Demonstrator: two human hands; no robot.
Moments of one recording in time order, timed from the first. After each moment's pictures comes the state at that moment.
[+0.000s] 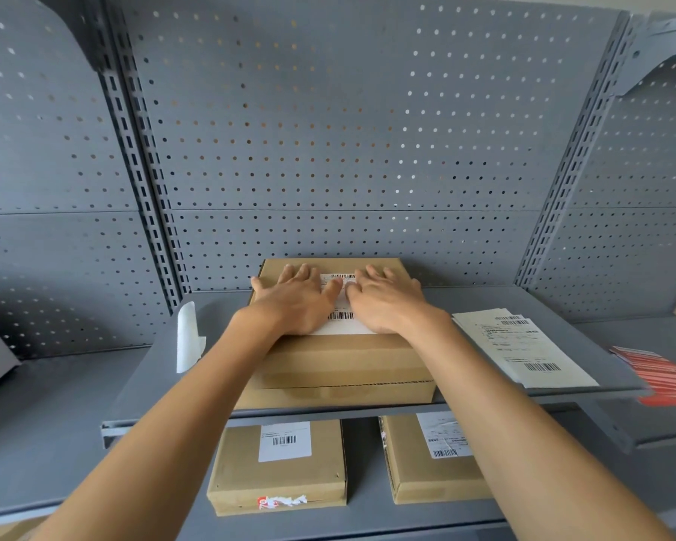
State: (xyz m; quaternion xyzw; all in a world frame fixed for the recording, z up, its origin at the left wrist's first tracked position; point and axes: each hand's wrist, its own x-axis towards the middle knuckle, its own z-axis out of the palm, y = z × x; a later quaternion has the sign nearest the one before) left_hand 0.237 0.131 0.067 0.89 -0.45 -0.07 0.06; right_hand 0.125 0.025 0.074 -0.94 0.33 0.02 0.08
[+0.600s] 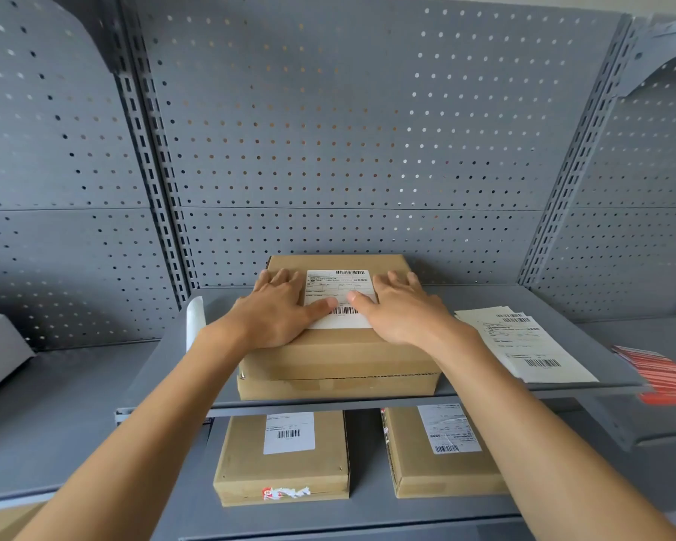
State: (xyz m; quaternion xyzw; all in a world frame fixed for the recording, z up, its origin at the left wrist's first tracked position) left_hand 0.239 0.180 0.063 0.87 -0.46 -0.07 0.17; right_hand 0.094 0.039 0.073 -0.93 0.34 0.00 0.09
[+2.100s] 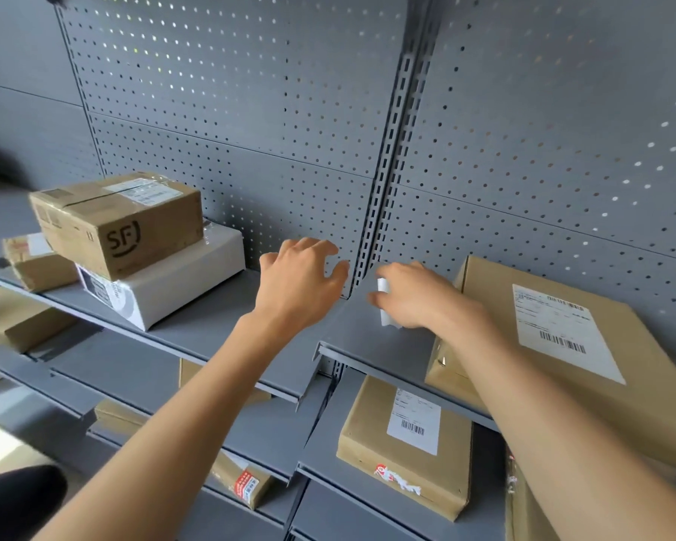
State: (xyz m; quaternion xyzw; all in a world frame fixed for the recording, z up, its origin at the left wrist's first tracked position) left_hand 0.291 0.367 0.047 0.93 -0.19 0.15 0.29; right_hand 0.240 0.211 0.083 -0.99 0.10 0.04 0.04
